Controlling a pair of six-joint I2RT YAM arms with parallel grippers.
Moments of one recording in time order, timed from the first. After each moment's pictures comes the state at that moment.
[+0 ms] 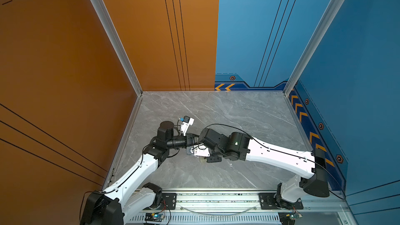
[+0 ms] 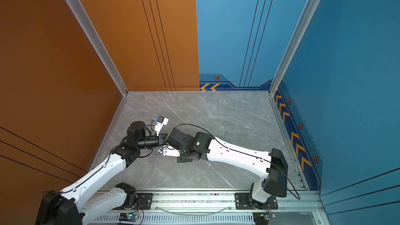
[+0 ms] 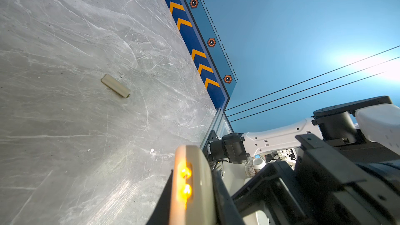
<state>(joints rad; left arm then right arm) -0.38 1.01 0.59 0.04 0.90 -0.70 1.19 1.59 1.50 -0.91 0.19 -0.56</state>
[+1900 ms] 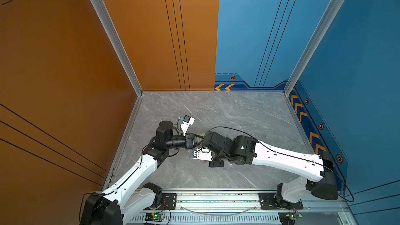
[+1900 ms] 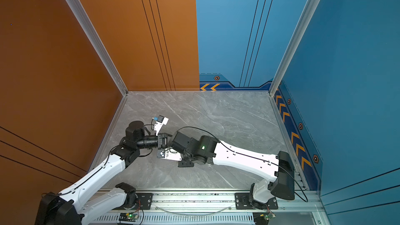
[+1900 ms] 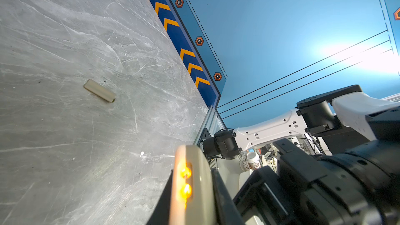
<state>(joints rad) -0.38 1.00 0.59 0.08 0.95 -0.70 1.22 1.52 1.43 -0.88 0.11 -0.48</state>
